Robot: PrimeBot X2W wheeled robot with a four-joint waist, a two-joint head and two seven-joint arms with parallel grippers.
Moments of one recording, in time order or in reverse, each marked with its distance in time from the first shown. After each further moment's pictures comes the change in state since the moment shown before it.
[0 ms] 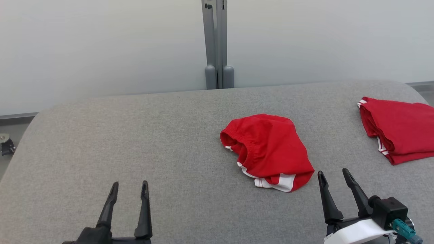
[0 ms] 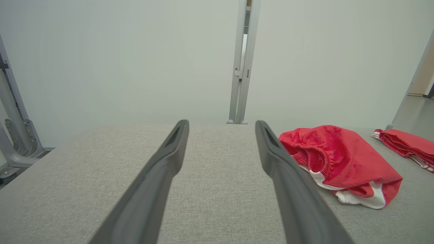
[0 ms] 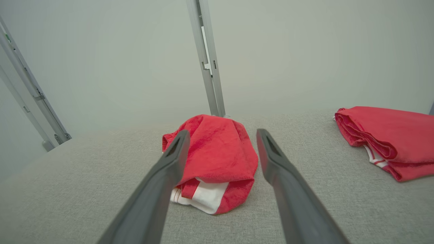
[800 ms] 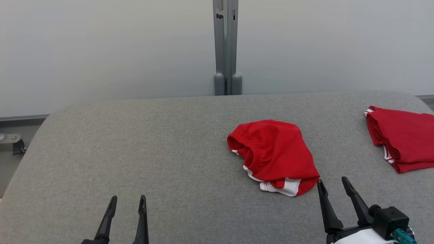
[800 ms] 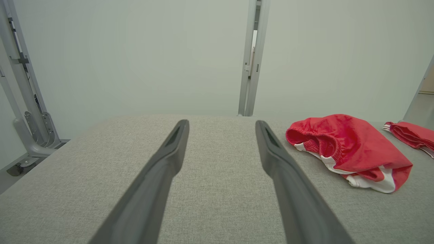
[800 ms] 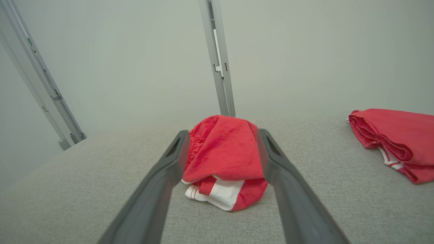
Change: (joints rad) left arm 0.088 -0.136 0.200 0.039 0.156 -0.202 -0.002; right arm 0.062 0.007 0.010 -0.046 0.007 0.000 0.000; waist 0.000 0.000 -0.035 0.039
